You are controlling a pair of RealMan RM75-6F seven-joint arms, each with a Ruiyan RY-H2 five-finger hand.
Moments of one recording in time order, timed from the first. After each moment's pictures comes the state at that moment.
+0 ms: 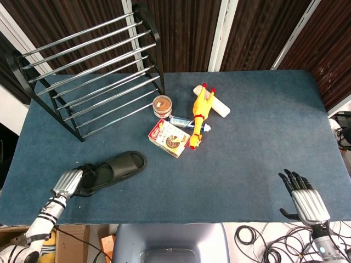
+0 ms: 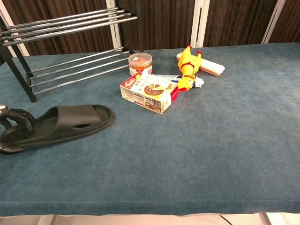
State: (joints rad) left arm -0.44 -1.39 -0.03 -1.35 1.33 1.03 -0.17; right arm 0.11 -1.09 -0.05 -1.70 -1.47 1.28 -0.20
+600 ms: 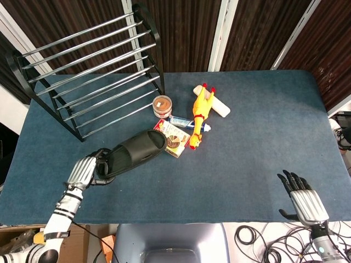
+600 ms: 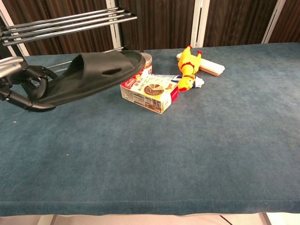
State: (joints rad) left arm -0.48 -1.36 -0.21 -1.74 1.15 1.12 0.08; right arm 0.12 -1.09 -0.06 -1.70 -1.47 1.26 -0.21
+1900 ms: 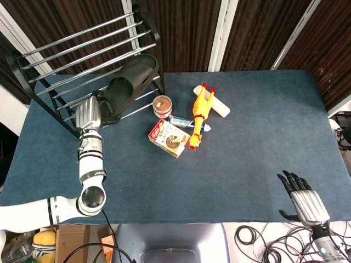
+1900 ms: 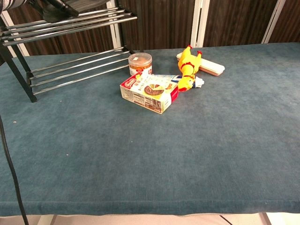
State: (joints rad) left arm -1.00 -1.47 -0.68 -1.66 0.28 1.40 0.62; right arm 0.12 -1.07 -0.06 -1.70 -1.49 1.26 -0.17
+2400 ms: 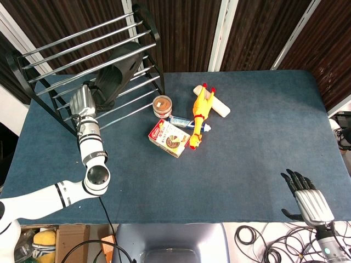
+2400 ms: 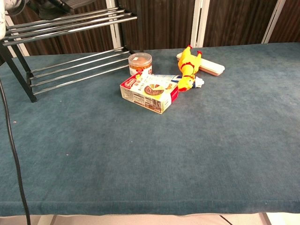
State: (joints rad) left arm -1.08 -1.53 -0.72 -1.37 0.21 1.31 0.61; right arm 0.11 -1.05 -0.06 -1.70 -1.50 1.29 -0.12
